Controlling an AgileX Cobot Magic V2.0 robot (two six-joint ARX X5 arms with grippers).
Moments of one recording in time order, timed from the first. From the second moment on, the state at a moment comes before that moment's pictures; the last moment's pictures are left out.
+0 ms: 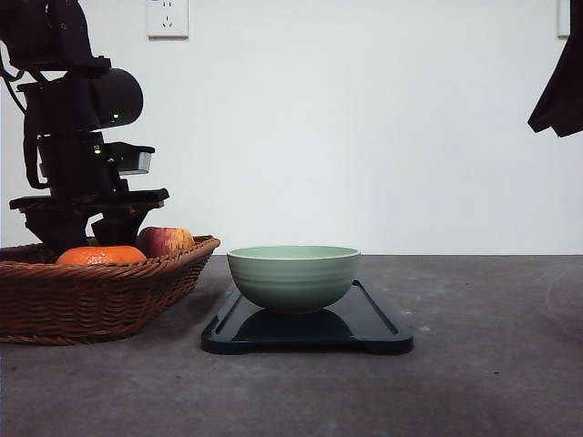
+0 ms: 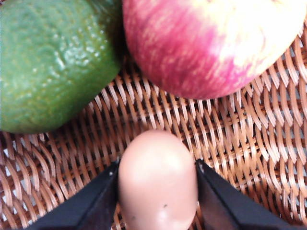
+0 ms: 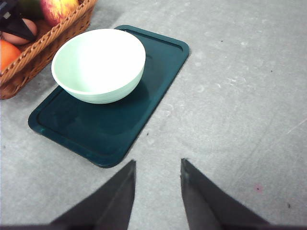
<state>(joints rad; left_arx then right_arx) -0.24 1.88 1.37 -0.69 0.02 0.04 0.42 0.69 0.60 -0.46 -0.10 0.04</state>
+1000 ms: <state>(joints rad) -0.45 1.59 1.37 -0.53 0.20 -0.14 0.42 0.69 0.60 -0.46 -0.10 0.04</state>
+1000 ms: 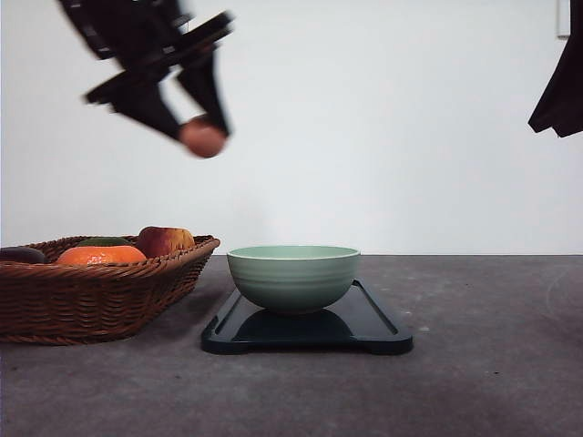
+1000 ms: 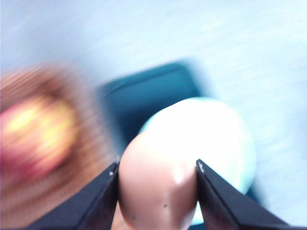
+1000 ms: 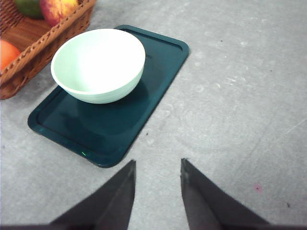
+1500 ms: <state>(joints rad) -0.65 1.85 1.38 -0.36 0.00 -0.11 0.42 0.69 0.60 -0.48 -0.10 0.04</state>
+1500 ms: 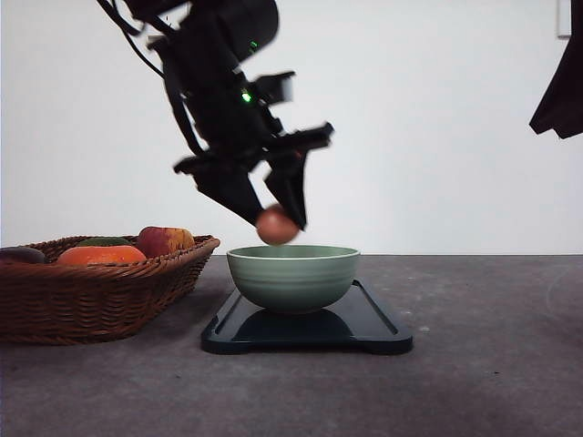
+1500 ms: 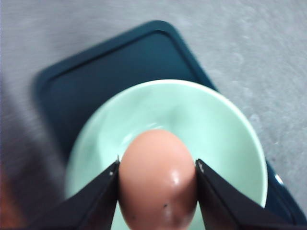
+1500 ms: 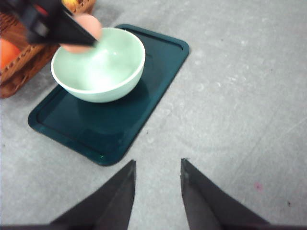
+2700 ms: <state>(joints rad) -0.63 1.83 1.47 -0.57 -0.05 -0.10 0.42 0.69 0.60 -0.49 -0.10 0.04</state>
